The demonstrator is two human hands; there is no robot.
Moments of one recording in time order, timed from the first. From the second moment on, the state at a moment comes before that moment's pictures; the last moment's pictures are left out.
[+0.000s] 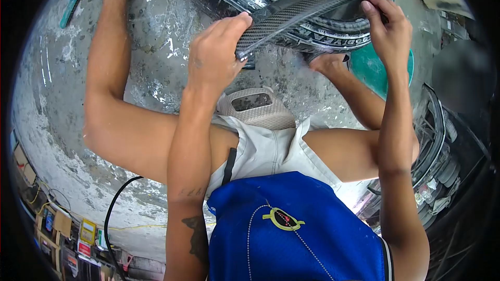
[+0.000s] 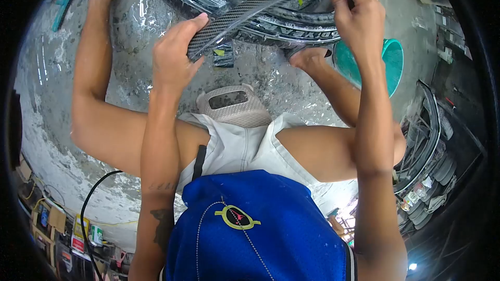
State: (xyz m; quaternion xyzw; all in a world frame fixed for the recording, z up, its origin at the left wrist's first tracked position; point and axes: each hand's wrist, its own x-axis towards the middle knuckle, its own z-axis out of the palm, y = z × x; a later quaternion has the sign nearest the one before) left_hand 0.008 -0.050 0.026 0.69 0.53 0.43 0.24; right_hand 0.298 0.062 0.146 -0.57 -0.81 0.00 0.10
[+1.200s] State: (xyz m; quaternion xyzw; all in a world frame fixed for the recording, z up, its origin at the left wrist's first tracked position) left_hand 0.011 -0.049 0.028 0.66 0.52 0.48 0.26; right_hand 0.325 0.078 0.134 -0.42 -0.82 0.33 0.23
